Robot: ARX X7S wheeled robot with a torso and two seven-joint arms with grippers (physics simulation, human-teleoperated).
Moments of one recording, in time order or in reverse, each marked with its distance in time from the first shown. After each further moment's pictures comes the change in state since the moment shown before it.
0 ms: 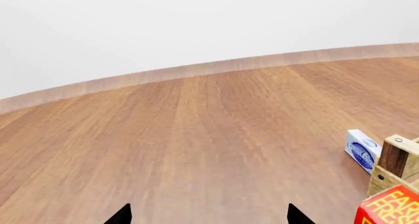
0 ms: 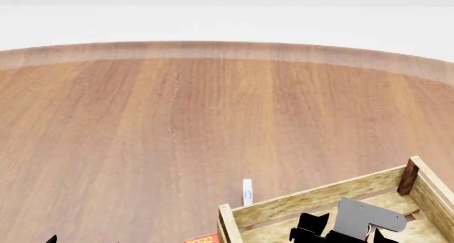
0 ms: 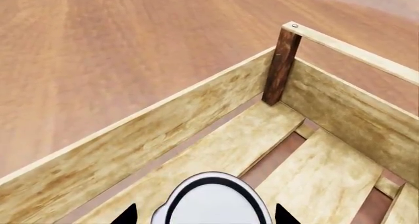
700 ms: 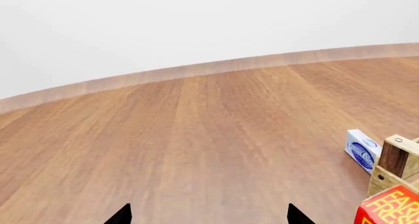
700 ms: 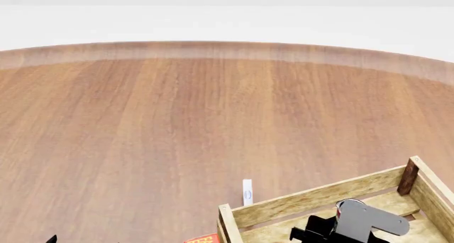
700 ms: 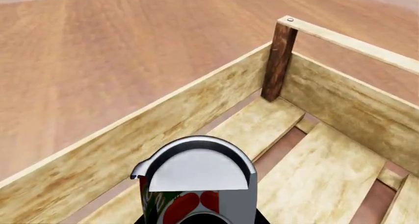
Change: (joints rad) left arm 0.003 0.006 -0.009 0.000 0.007 -0.002 0.008; right arm -0.006 0.000 0.006 0.000 0.037 -0.015 -0.008
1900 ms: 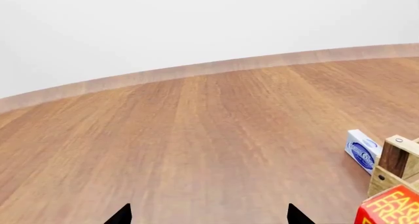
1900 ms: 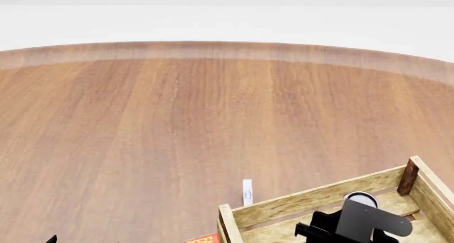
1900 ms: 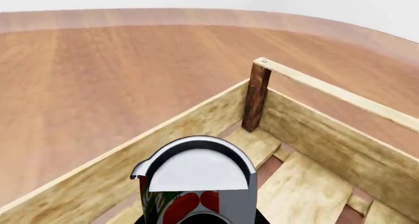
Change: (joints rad) left arm 0.004 0.013 -0.017 -0.005 0.012 0.001 0.017; right arm -0.038 0.019 -0.245 -0.038 0.173 -0.112 0.119
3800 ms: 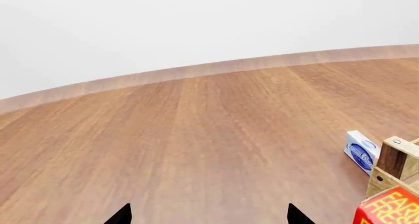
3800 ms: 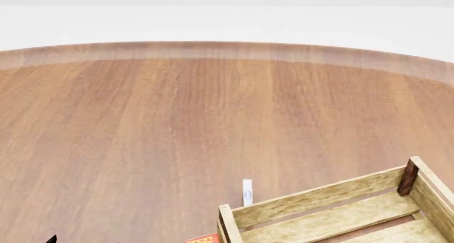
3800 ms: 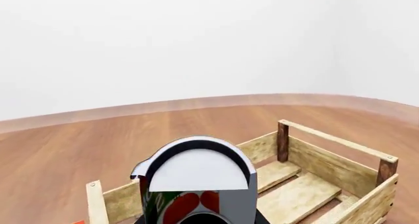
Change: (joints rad) left arm 0.013 0.020 -0.029 0.015 0.025 -0.012 0.024; right arm -1.058 0.241 -0.305 -1.584 -0.041 0.037 0.323
